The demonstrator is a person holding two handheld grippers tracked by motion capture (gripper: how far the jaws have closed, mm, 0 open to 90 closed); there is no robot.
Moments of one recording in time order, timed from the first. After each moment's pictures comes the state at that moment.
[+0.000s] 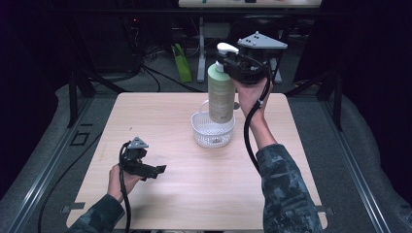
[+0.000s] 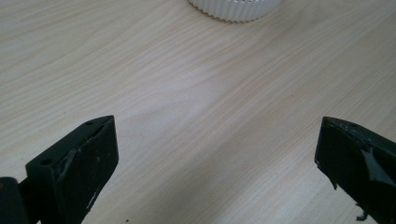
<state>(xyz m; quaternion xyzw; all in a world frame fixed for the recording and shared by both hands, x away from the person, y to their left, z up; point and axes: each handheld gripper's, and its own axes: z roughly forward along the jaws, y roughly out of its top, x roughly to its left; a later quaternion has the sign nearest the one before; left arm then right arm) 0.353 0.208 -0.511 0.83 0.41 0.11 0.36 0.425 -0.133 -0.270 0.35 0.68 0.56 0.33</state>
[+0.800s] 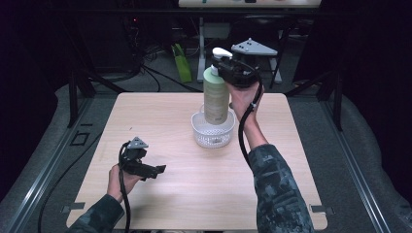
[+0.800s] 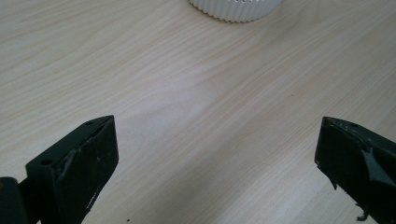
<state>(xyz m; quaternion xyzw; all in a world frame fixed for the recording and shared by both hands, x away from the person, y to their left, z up) 0.353 0.208 -0.510 0.83 0.41 0.11 0.36 0.438 -0.123 -0.293 0.36 0.67 0.57 0.32</state>
